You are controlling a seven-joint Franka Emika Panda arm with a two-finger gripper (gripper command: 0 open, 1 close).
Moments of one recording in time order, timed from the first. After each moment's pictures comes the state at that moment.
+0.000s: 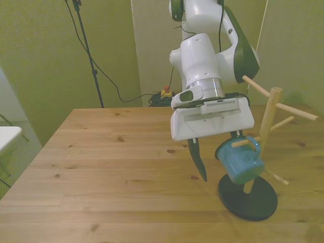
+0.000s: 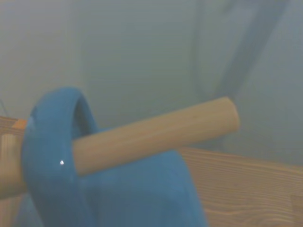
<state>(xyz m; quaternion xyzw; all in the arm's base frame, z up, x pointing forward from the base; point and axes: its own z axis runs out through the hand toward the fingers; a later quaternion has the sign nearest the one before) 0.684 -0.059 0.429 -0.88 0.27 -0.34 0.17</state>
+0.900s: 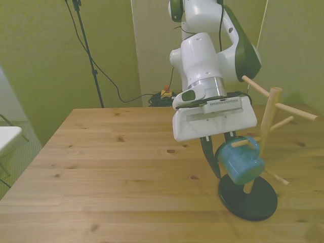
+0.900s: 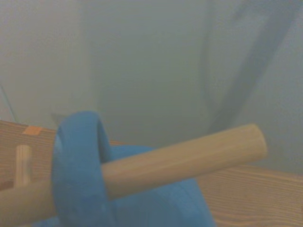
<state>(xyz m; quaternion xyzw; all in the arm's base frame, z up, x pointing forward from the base) 0.686 -0.055 0.432 -0.88 0.26 -0.34 0.18</state>
